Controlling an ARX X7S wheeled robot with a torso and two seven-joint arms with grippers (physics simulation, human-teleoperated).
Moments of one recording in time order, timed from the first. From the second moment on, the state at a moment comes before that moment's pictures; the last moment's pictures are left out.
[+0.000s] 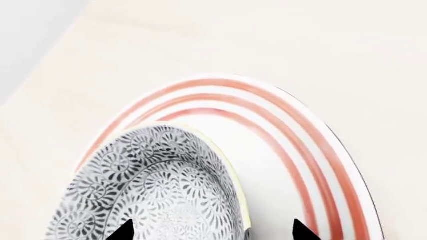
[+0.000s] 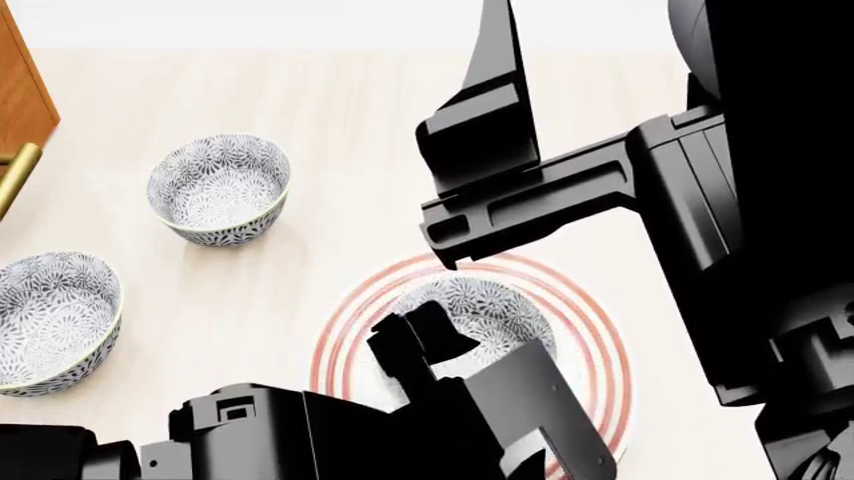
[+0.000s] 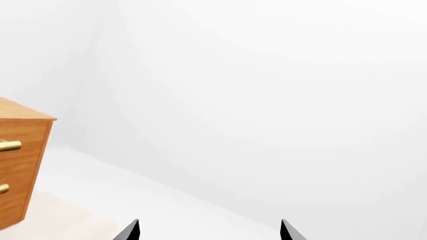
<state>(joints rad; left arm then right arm) -1.31 0.00 1.55 -0.33 -1.07 -0.71 -0.43 1.37 0.91 -0.46 -0.76 1.52 0.90 0.87</state>
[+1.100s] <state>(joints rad) -1.44 0.00 1.56 -0.44 -1.37 -0.53 -0.38 1.44 0.88 -0.48 -0.74 1.54 0.92 0.88</state>
